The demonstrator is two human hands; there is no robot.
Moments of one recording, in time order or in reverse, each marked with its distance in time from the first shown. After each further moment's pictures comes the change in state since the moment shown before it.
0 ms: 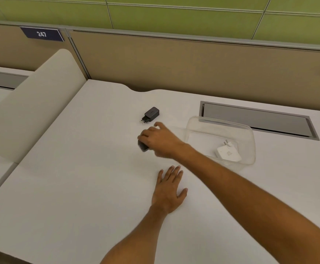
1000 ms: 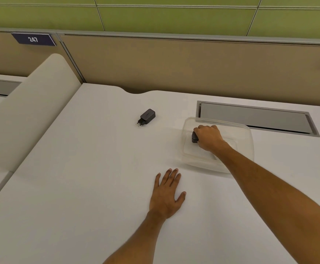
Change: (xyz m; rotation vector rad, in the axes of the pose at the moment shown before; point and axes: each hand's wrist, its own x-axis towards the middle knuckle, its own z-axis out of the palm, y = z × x) left_hand 0.004 0.007 -0.007 -0.037 -0.006 0.034; right_hand -0.088 0.126 0.075 0.075 -0.281 0.663
